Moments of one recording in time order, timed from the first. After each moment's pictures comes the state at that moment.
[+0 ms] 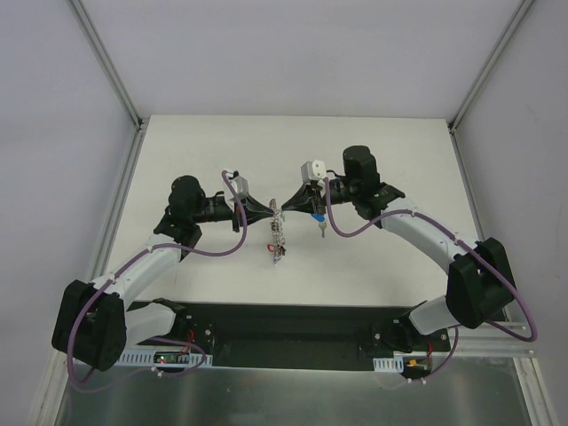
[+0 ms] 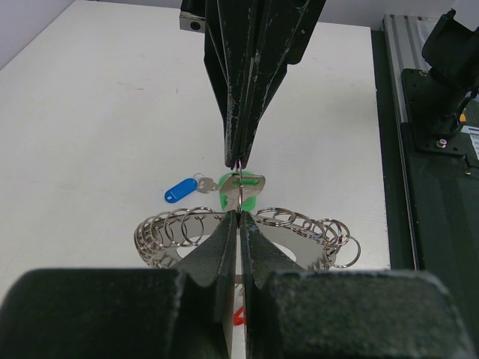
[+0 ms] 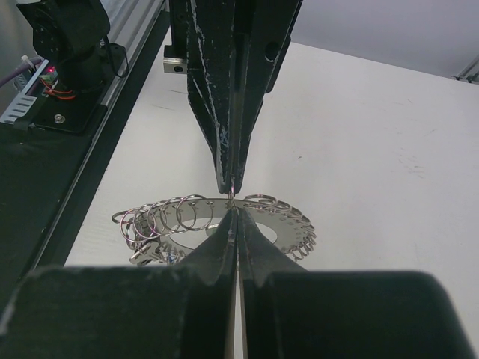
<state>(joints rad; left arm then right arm) -0.36 1.14 0.62 0.43 1.05 0.06 0.58 1.47 1.06 0.04 -1.10 -0.51</state>
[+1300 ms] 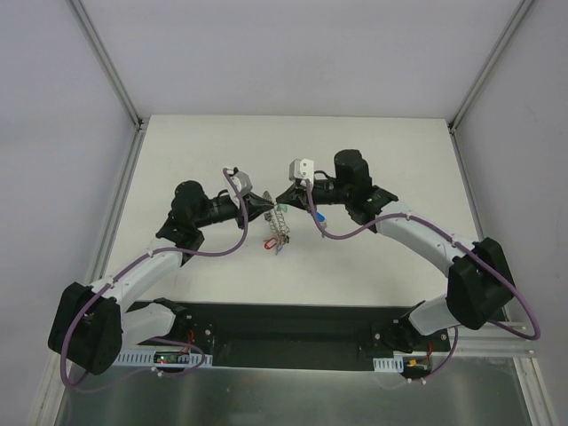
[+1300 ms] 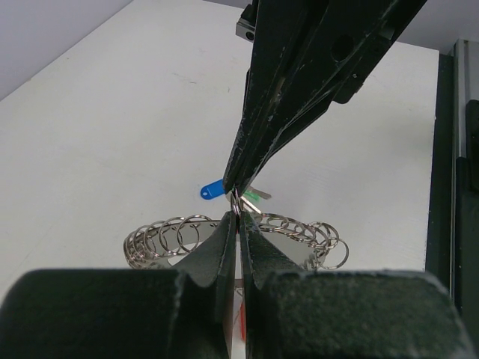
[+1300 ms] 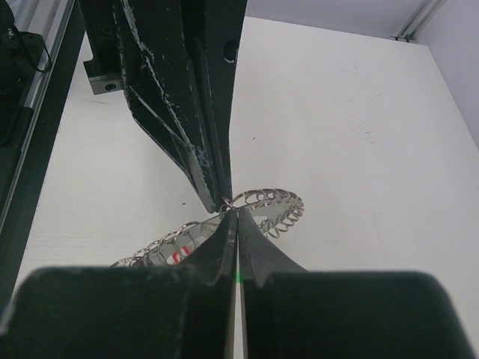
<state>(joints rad) -0.42 1.11 0.60 0.45 0.80 0.02 0.66 1.47 1.06 0.09 -0.82 -0.46</state>
